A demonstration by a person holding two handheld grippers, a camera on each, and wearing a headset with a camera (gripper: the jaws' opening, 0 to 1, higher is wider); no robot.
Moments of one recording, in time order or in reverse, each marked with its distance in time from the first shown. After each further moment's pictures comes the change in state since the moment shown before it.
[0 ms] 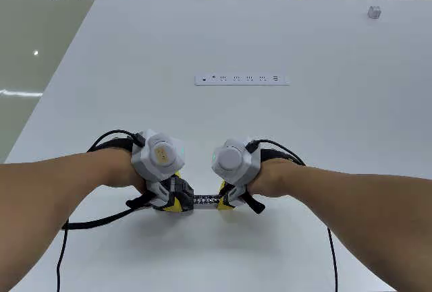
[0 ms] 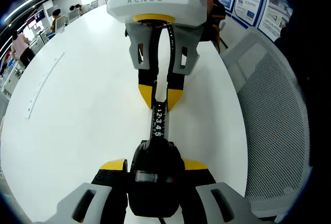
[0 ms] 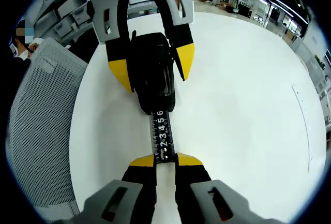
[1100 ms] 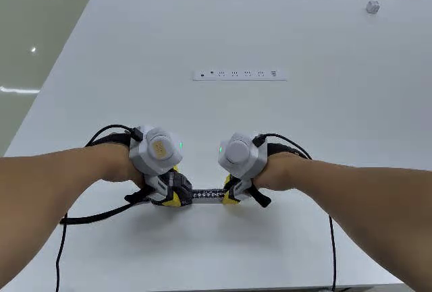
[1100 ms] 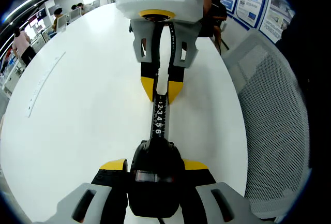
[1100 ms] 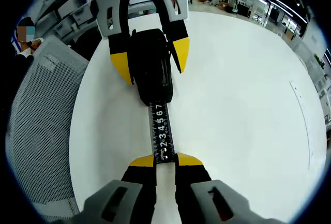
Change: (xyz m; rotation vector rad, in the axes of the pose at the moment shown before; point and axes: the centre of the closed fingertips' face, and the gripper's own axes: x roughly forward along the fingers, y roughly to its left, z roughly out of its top) left arm 0.000 0.001 0.001 -0.014 -0.002 0.004; right arm -0.005 -0.003 -0.012 0.005 -0.003 0.000
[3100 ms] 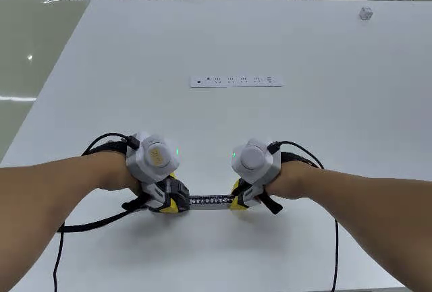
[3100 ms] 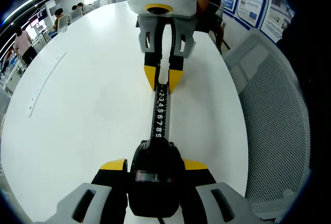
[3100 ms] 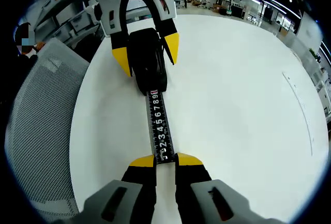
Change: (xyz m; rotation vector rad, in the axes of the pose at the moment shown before) left arm -0.001 0.000 0.000 0.000 0.002 0.010; right arm -0.012 -0.001 -0.020 0.041 -0.053 -0.012
